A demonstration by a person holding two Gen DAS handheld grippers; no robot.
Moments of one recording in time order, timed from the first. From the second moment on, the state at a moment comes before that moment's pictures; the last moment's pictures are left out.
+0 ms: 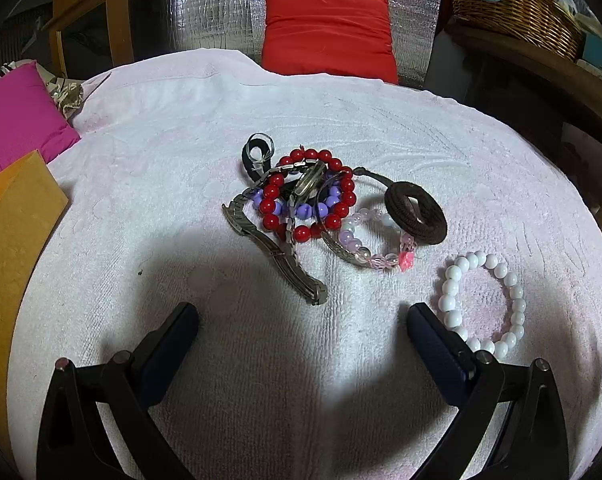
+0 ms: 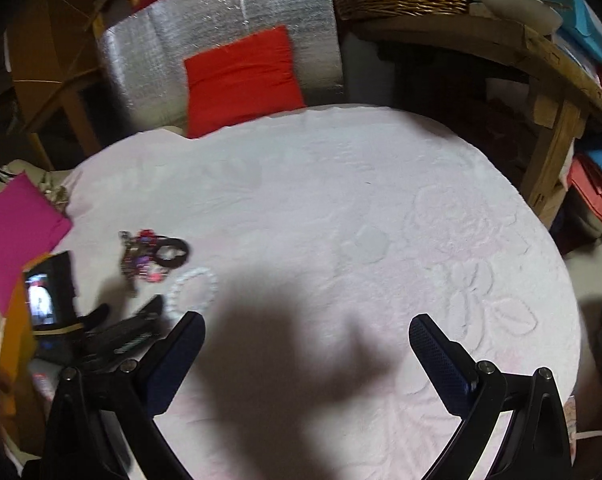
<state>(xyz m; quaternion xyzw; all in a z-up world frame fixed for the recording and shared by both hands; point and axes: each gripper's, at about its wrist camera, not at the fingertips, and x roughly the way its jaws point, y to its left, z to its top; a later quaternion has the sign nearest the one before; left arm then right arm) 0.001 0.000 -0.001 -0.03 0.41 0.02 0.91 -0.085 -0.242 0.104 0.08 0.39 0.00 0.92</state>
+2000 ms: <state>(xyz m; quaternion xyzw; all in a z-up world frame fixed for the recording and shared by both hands) -0.243 0.069 0.240 0.03 0.26 0.16 0.95 -0.200 -0.150 0.204 0.01 0.34 0.05 0.94</state>
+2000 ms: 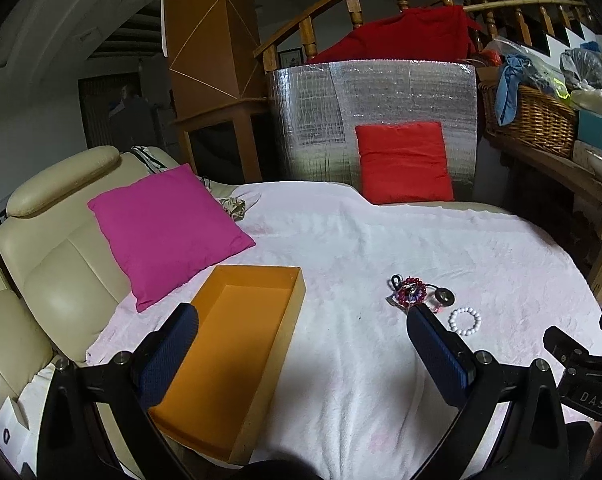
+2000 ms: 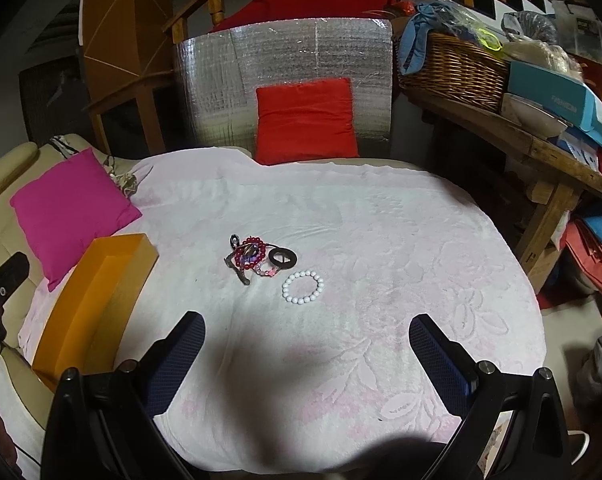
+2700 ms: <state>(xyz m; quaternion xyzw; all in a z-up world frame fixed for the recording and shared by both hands) -0.152 0.094 0.162 -0.02 0.30 0.12 0.95 -0.106 -0.185 0.135 0.04 0.35 0.11 0.93</state>
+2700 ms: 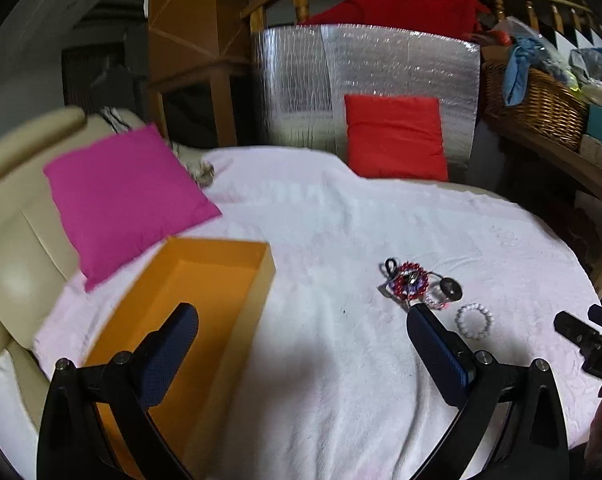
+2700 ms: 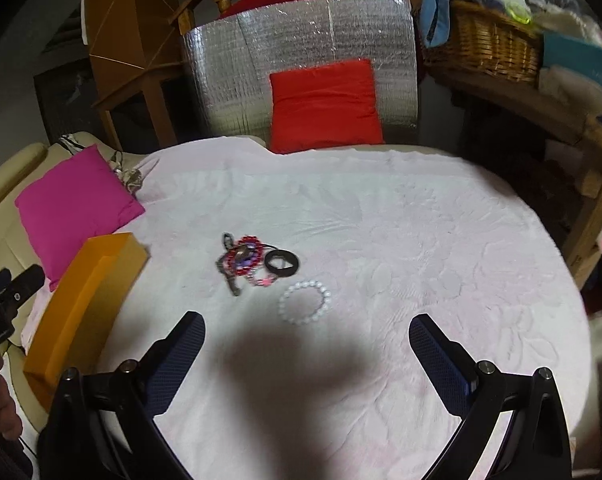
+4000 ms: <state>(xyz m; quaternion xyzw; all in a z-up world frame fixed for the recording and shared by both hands) 0.078 0.067 0.053 -0.17 0.45 -0.10 0.87 -0.008 -0.226 0.052 0.18 0.44 0.08 0.87</state>
